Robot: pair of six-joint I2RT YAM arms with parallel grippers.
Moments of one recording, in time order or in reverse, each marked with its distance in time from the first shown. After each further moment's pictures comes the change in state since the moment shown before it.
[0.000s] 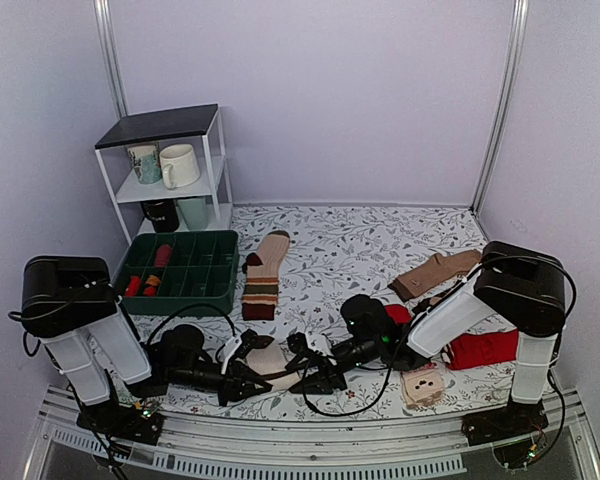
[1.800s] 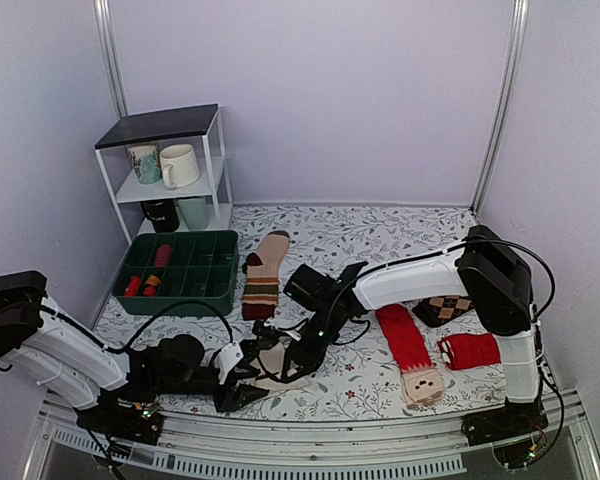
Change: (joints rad) left arm -0.189 -0.375 0.015 -0.451 -0.398 0.235; right arm -0.007 0.186 0.697 -1.248 0.034 0.153
